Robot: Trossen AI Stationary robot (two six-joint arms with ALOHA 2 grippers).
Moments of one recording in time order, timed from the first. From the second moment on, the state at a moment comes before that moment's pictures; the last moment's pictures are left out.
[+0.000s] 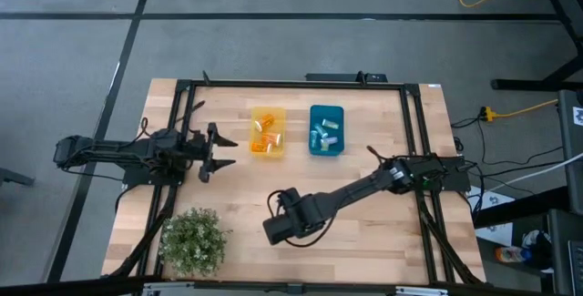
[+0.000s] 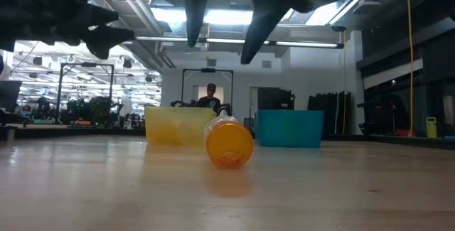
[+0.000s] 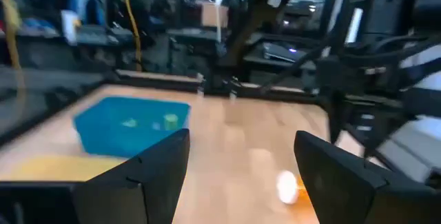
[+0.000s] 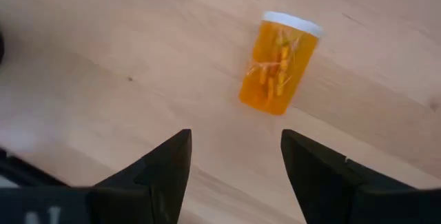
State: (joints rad) left arm 0.08 0.31 0.04 0.29 0.08 -0.12; right arm 0.43 2.40 2.34 -1.30 0.16 1.57
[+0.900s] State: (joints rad) left arm 0.01 0.32 0.04 0.06 0.18 -0.21; right arm 0.37 2.57 2.34 -1.30 0.16 1.60
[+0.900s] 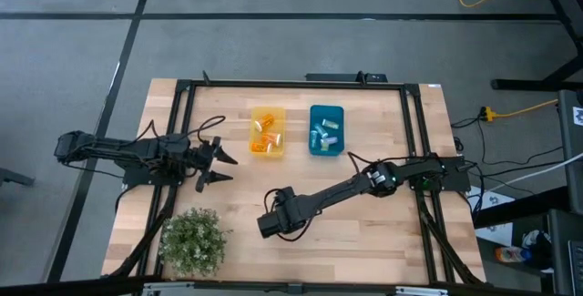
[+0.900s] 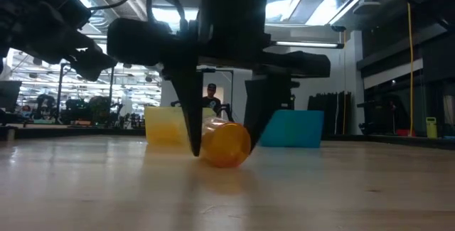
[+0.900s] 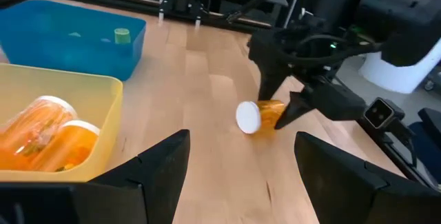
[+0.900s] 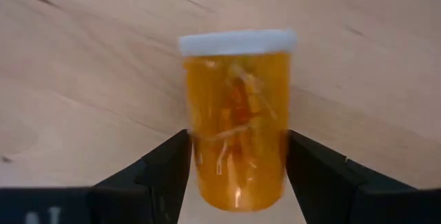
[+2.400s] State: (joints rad) left arm 0.01 0.32 0.04 -0.01 0.07 -0.14; right arm 0.24 2.54 2.36 -1.22 0.25 1.51
